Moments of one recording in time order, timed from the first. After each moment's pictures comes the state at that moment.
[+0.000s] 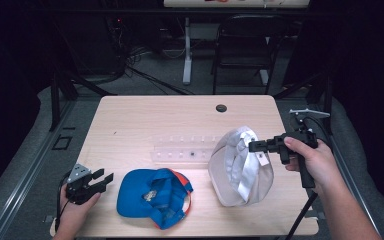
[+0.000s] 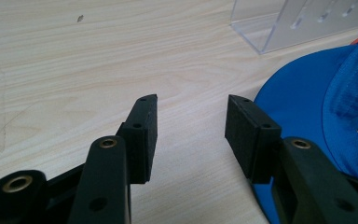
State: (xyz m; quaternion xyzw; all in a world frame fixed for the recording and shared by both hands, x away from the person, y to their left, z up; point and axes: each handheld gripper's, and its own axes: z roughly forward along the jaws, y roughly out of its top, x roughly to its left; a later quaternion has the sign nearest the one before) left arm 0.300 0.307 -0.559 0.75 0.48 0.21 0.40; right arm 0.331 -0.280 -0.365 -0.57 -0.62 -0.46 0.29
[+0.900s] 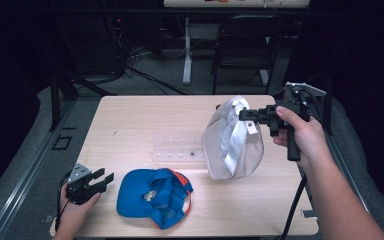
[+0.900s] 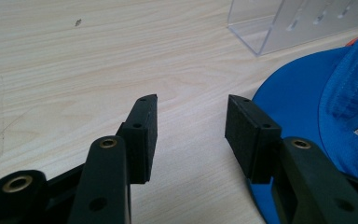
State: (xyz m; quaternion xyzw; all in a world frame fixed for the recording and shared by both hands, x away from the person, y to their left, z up) left arm 0.299 0.306 -0.558 0.75 0.48 0.21 0.41; right arm 0.364 -0.255 -0.321 -0.57 -0.57 -0.52 0.29
